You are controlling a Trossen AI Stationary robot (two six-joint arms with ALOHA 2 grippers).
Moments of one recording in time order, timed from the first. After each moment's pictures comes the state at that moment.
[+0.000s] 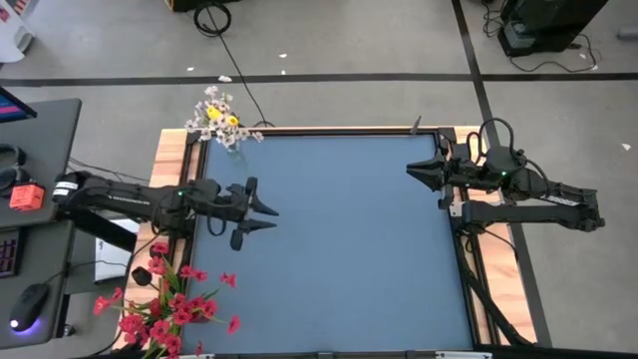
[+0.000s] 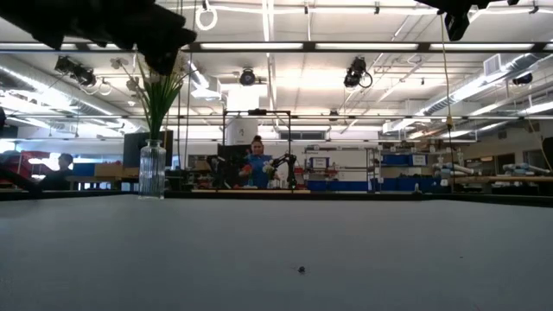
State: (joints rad) left arm -0.05 0.81 0.43 0.24 0.12 -0.05; right arm -0.19 0.47 0.66 -0.21 -0.02 0.29
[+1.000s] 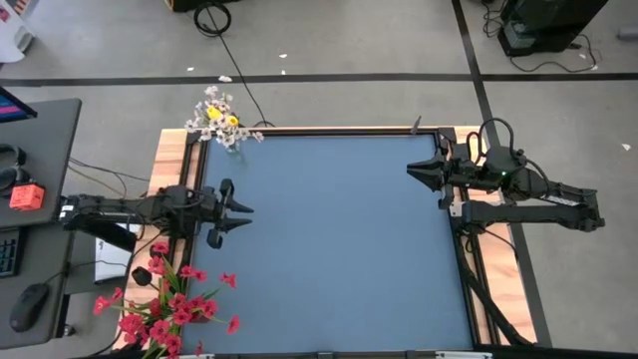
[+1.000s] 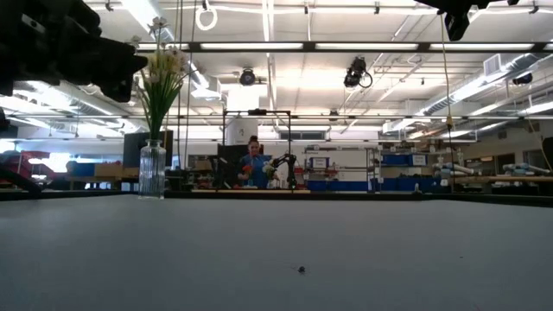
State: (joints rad) left arm 0.00 0.22 0.07 0.19 0.11 -0.06; right arm -0.19 0.47 0.66 -0.21 -0.02 0.29
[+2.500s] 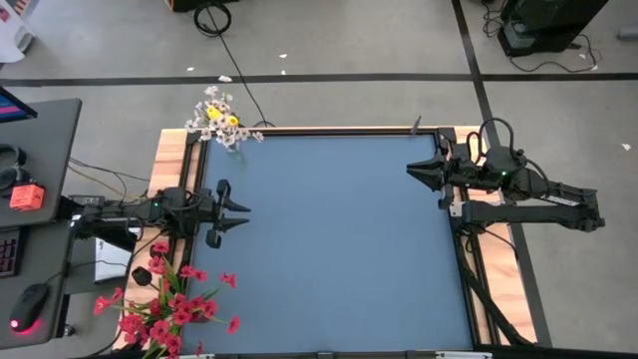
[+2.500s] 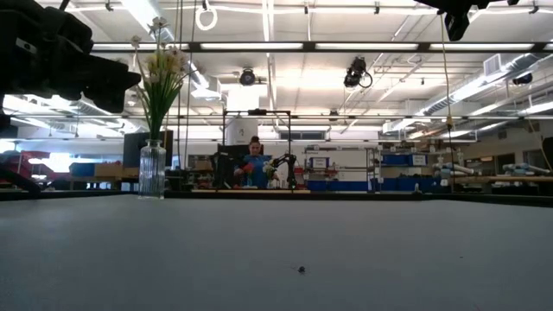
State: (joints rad) left arm 0.04 0.02 0.01 0.03 0.11 -0.01; right arm -0.19 0.47 0.66 -0.21 -0.02 0.29
